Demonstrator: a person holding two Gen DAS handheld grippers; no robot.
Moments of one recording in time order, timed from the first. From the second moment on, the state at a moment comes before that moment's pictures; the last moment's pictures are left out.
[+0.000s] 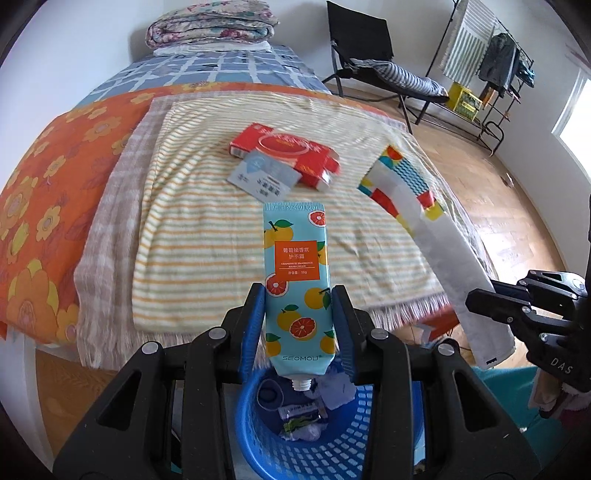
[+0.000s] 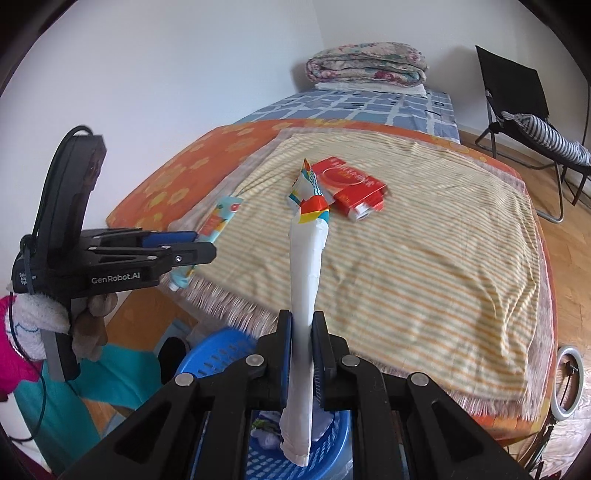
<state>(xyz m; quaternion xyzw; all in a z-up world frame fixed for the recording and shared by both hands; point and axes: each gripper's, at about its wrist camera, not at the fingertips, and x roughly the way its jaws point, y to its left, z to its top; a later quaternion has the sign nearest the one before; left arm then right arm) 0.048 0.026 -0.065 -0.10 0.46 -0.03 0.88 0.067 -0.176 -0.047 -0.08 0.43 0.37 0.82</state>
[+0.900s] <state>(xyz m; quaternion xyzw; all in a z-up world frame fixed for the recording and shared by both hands) -0.019 -0.007 -0.116 -0.08 0.50 -0.05 0.86 -0.003 -0.179 -0.095 -0.09 0.44 0.38 0.80</state>
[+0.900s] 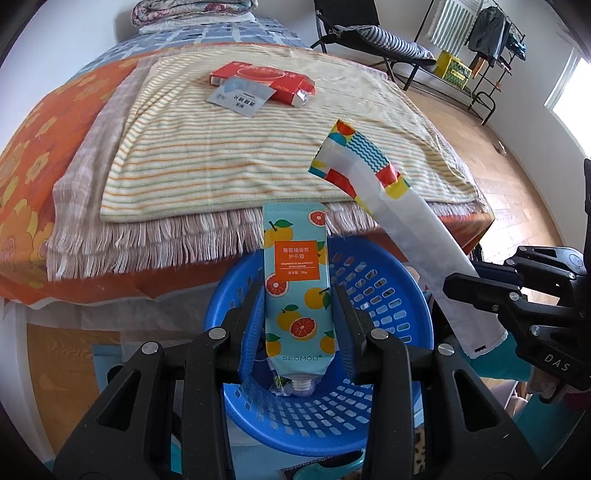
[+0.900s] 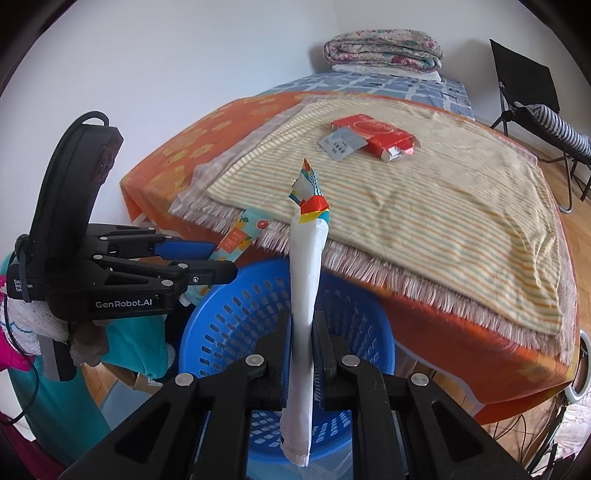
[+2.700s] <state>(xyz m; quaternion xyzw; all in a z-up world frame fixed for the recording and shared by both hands) -0.001 0.008 -0.120 -0.07 0.51 0.00 0.86 0.026 -0.182 -0.084 -0.09 0.45 0.31 0.83</state>
